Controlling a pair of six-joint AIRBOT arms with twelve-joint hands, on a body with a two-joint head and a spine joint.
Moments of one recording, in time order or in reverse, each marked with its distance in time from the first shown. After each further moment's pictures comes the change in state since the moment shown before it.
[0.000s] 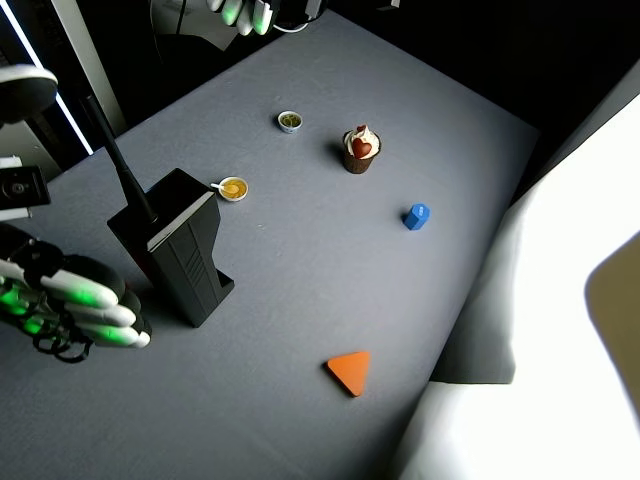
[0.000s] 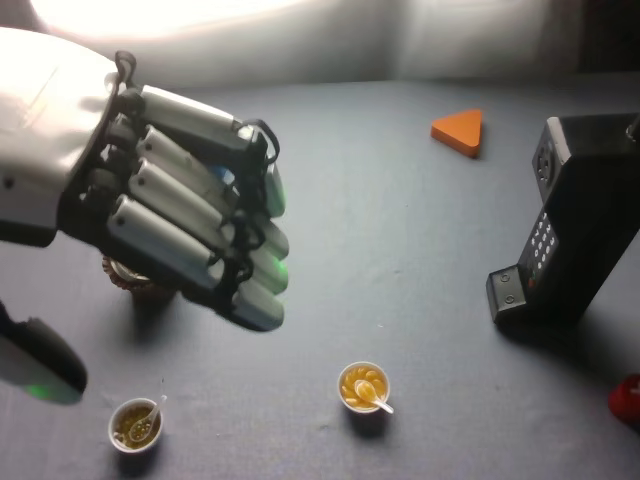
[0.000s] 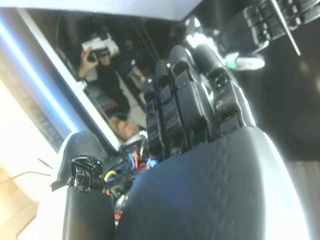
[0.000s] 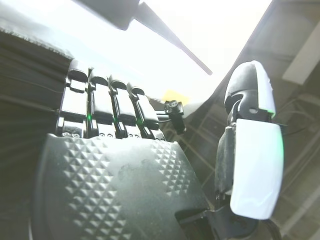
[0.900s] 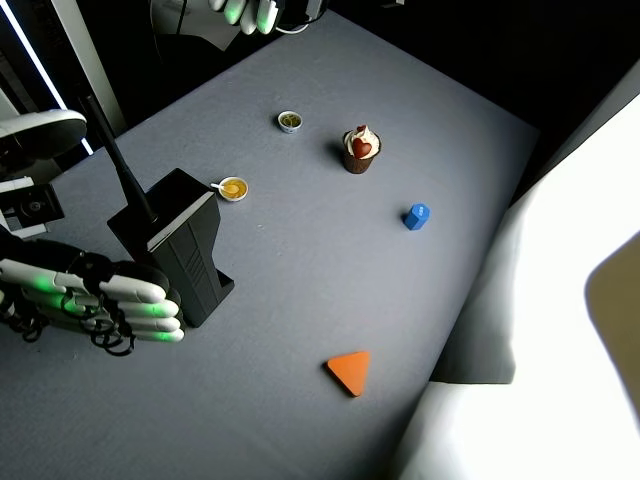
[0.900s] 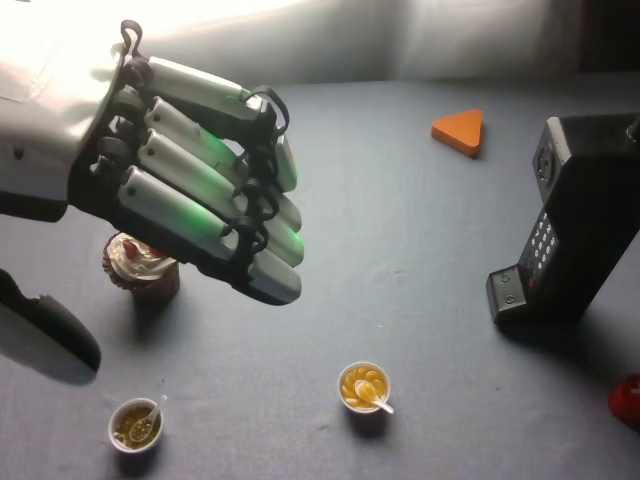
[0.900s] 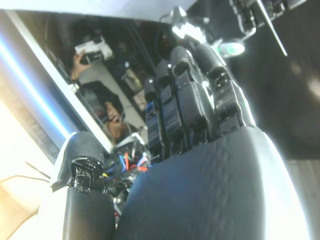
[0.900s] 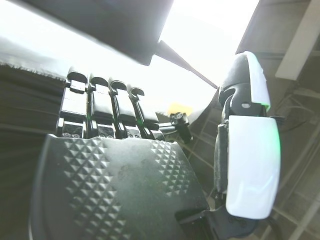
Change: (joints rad) left arm -0.033 -0.006 0.001 0.013 0.012 -0.019; right arm -0.020 -0.106 0.159 -0.095 -0.006 0.138
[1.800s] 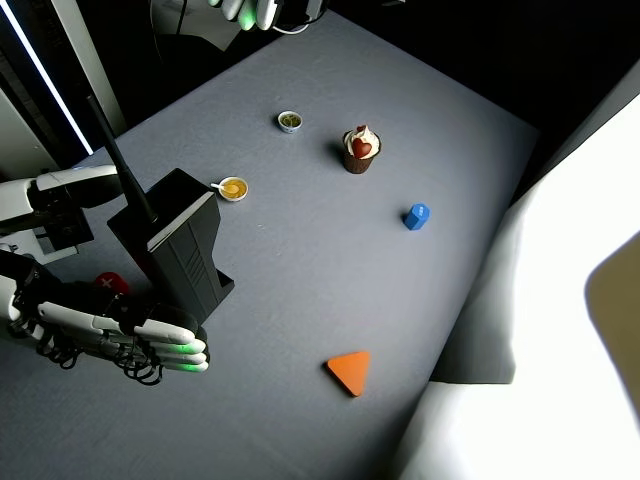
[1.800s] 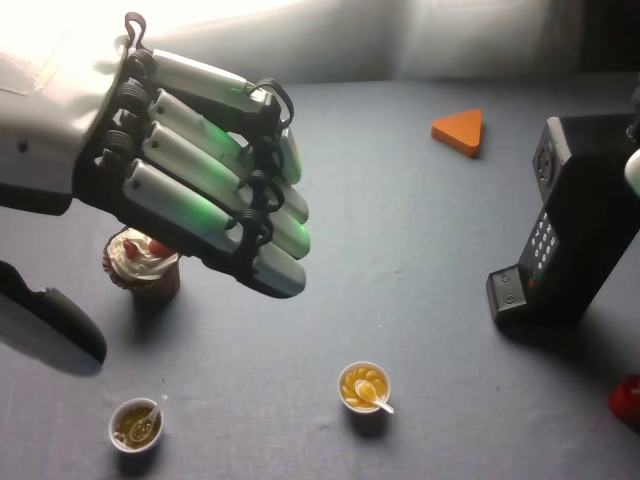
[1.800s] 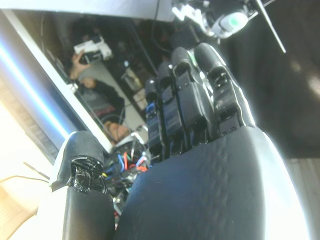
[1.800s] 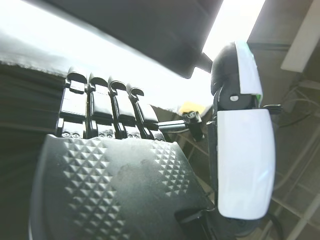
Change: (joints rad) left arm -0.017 -0.005 0.000 0.007 0.005 -0.003; right arm 0.035 -0.115 0.108 0.018 -0.020 0.011
